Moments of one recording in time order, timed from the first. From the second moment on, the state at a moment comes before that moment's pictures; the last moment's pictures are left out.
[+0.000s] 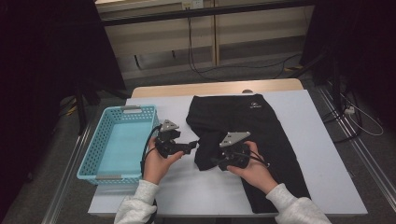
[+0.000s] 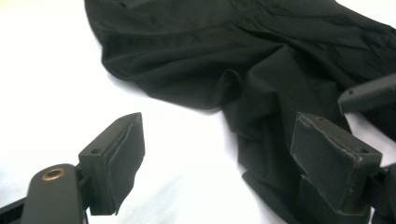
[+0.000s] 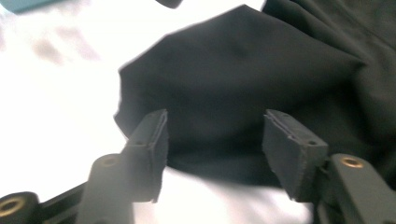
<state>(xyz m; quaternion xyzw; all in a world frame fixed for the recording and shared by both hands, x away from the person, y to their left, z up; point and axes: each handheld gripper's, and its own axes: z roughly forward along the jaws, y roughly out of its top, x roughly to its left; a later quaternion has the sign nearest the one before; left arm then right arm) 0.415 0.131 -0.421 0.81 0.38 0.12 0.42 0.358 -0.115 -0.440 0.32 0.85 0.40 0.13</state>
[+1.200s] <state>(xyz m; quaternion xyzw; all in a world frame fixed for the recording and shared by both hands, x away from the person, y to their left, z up) 0.417 0.123 -0.434 0.82 0.38 0.10 0.41 0.378 -0.185 -0.437 0.41 0.80 0.42 0.15</state>
